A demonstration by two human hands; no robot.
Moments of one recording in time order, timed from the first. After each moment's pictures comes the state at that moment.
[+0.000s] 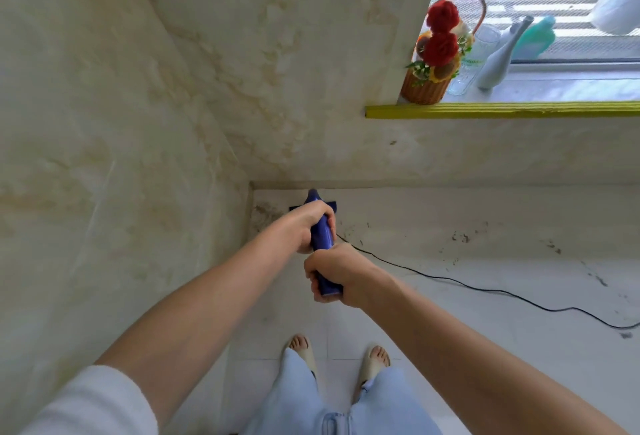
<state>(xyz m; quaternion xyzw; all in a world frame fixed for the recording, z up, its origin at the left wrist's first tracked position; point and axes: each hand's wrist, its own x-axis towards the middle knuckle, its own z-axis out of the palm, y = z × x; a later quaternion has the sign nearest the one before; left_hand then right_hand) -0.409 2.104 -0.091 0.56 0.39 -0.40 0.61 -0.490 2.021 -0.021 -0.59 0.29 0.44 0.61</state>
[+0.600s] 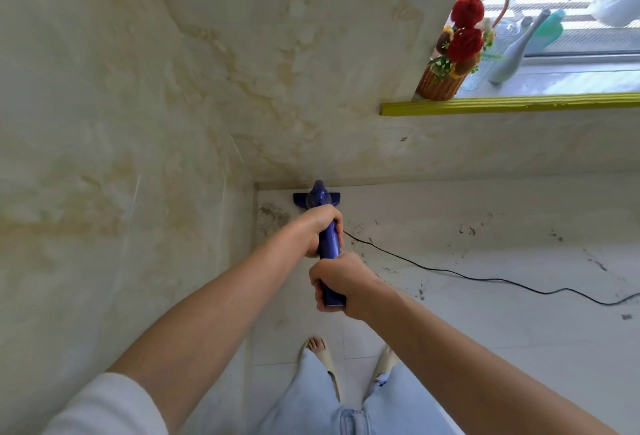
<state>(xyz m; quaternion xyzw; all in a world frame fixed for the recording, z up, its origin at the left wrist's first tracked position) -0.397 2.174 -0.099 0.55 0.36 -0.45 0.61 -0.484 2.105 -0.030 -0.59 0.33 0.42 0.61</state>
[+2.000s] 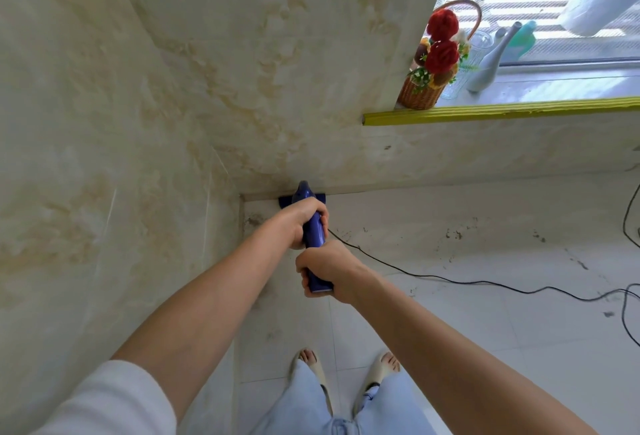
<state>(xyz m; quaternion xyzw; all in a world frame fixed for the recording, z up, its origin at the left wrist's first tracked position) -0.359 2.166 -0.093 0.51 0.37 -0.44 0.64 -0.444 2.094 -0.028 -0.59 0.32 0.41 0.61</state>
